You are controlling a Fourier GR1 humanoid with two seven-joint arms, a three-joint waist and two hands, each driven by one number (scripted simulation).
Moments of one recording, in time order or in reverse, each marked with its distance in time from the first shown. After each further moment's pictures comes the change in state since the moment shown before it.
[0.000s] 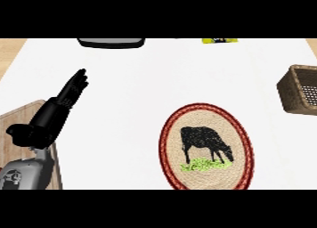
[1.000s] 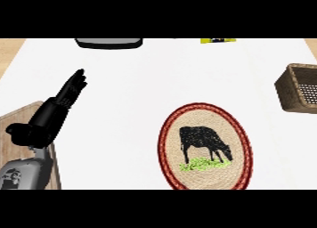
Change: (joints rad) left arm -0.002 0.003 0.014 0.018 -0.003 -0.007 -0.012; right arm -0.300 0.005 0.193 0.864 0.273 0.022 -0.567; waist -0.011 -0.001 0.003
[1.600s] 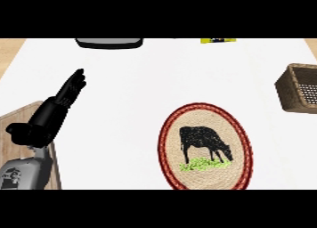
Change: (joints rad) left arm -0.004 0.002 0.004 0.006 -0.005 -0.002 -0.006; right arm -0.133 0.054 -0.032 0.352 0.094 -0.127 -0.283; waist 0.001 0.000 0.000
